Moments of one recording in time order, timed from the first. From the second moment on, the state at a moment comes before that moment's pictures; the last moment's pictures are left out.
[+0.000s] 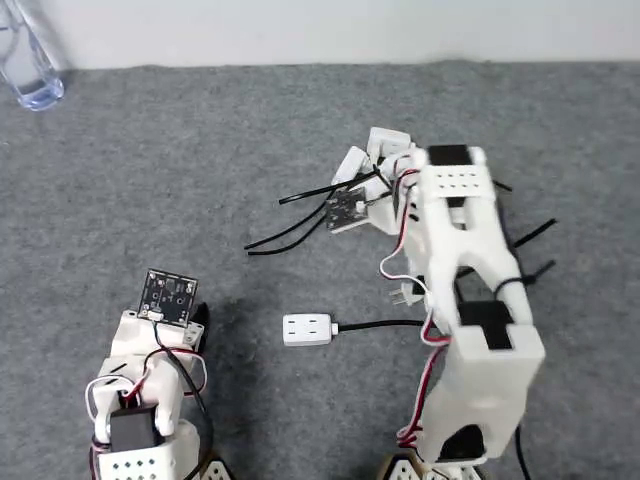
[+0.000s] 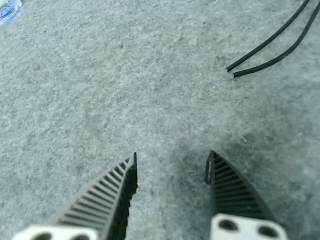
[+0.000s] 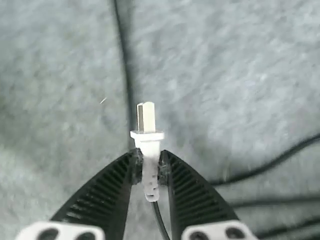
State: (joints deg) left arm -11.7 -103.3 96.6 60.9 -16.0; right arm -6.1 23.6 -7.6 93.1 85.4
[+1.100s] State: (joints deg) left arm -11.7 -103.3 96.6 60.9 -16.0; right arm -8.6 16.1 -6.5 97.3 92.5
